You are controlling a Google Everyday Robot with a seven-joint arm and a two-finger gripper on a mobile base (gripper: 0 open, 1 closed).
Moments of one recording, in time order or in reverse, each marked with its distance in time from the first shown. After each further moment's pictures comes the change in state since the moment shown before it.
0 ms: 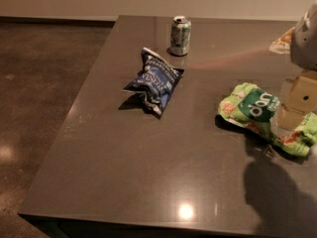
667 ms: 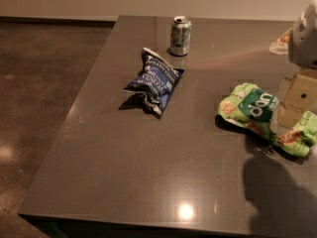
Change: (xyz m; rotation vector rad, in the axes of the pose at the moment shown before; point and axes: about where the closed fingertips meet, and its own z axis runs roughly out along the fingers) arm 0.002 -0.005 0.004 -0.014 0.018 0.010
